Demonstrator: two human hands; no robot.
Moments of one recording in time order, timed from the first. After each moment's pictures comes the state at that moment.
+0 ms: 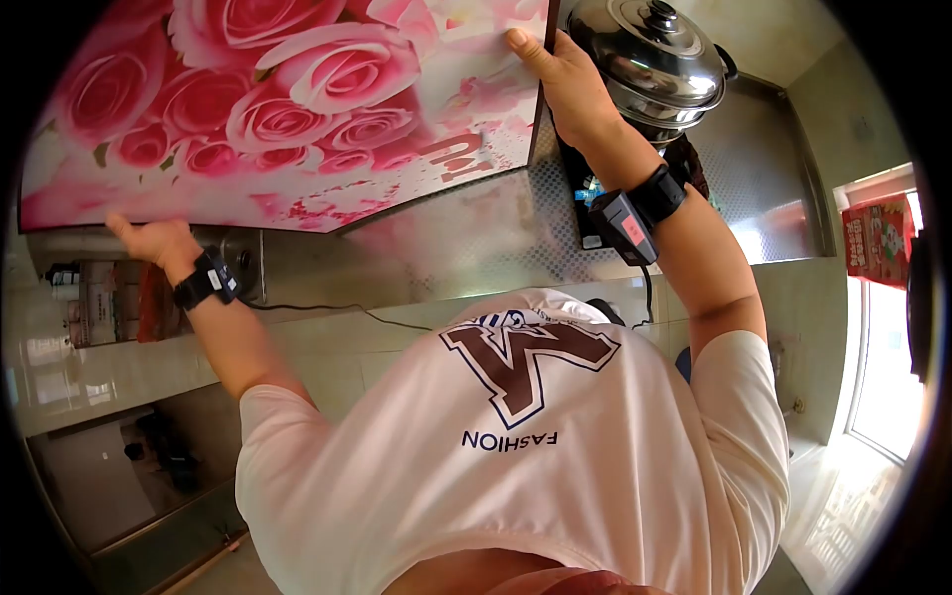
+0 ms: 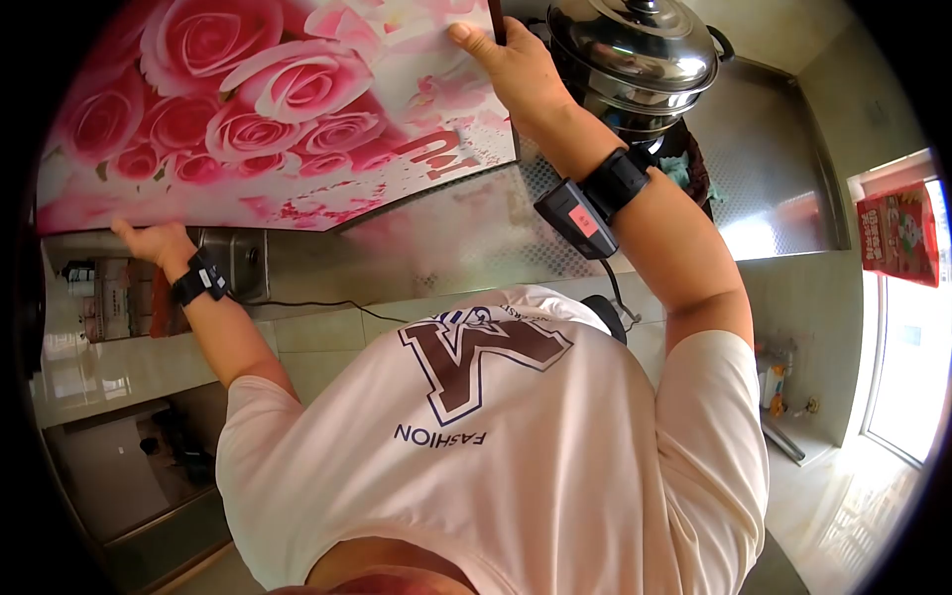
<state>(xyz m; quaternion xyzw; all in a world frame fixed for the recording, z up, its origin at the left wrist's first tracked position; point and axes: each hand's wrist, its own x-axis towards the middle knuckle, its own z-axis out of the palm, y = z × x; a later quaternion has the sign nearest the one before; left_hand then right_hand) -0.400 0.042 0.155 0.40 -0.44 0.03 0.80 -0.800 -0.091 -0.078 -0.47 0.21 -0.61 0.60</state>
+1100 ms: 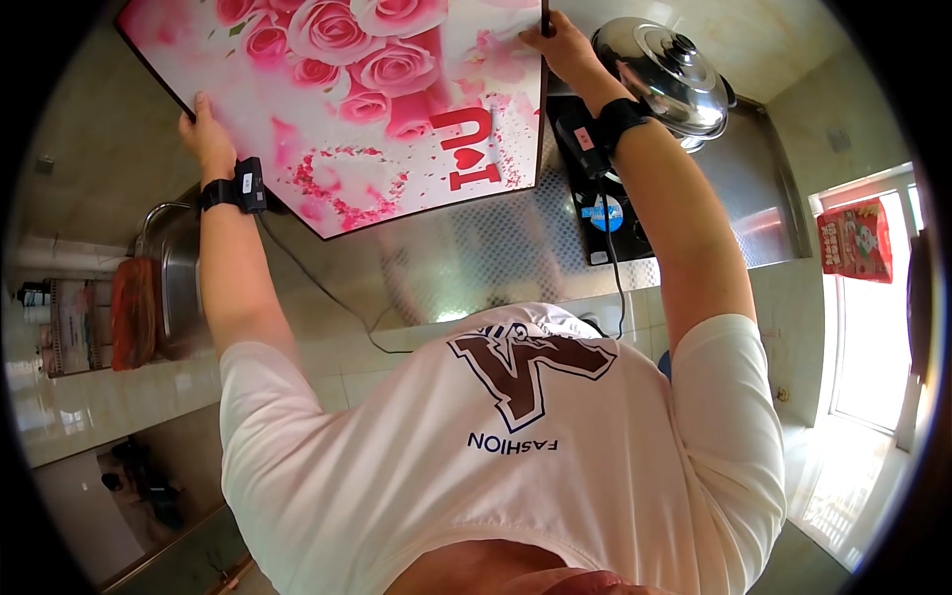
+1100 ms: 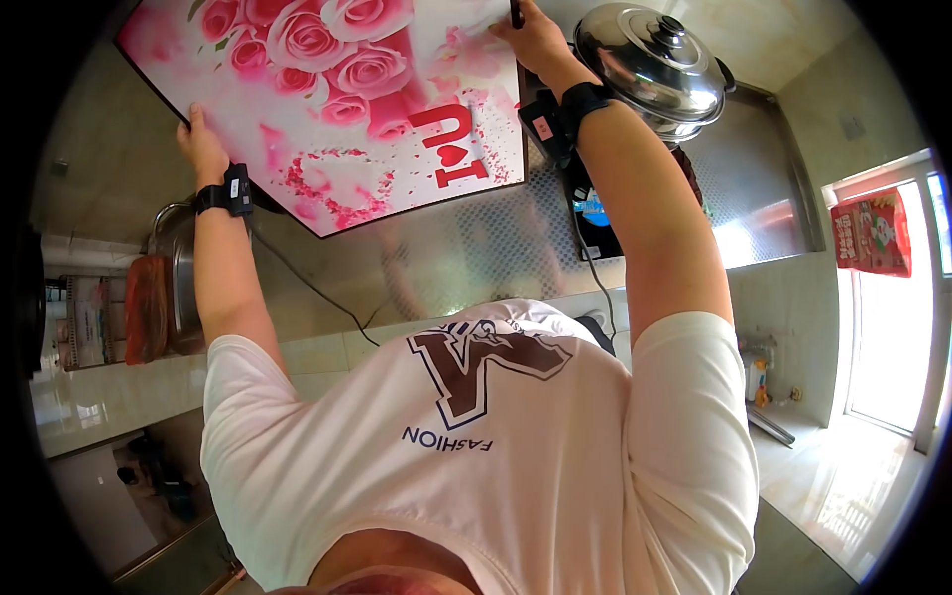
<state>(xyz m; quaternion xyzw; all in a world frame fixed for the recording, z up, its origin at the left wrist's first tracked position) -0.329 -0.005 0.085 0.47 -0.50 0.07 0.73 -0.779 -0.145 -0.106 -0.64 0.42 -0.59 0.27</state>
